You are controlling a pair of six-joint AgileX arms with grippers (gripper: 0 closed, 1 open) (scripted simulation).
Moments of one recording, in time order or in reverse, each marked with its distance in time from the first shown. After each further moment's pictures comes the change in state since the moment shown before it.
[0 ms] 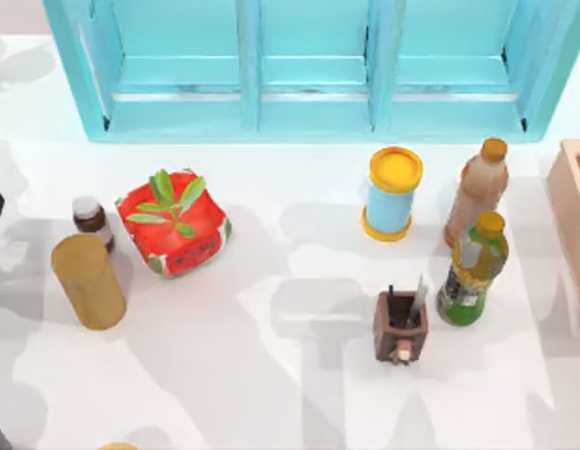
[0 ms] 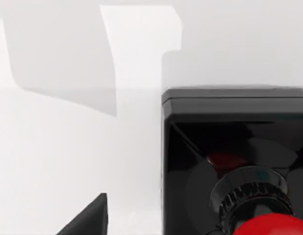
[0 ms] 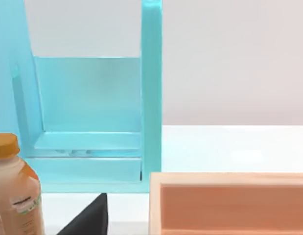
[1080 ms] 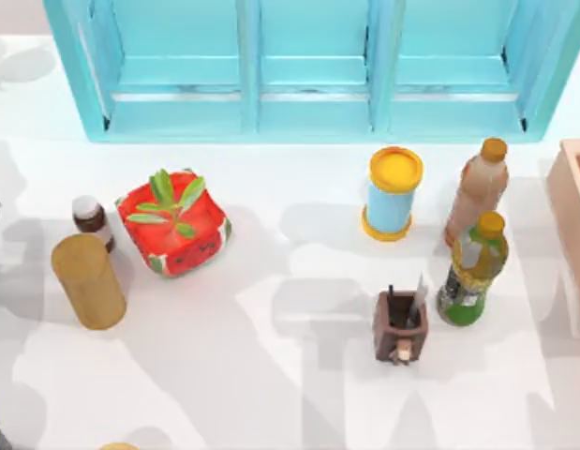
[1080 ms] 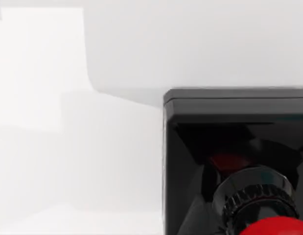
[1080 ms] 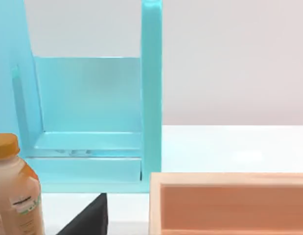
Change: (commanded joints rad) left arm 0.000 0.000 0.000 0.000 0.000 0.000; right arm 0.000 0.000 0.000 0.000 0.000 0.000
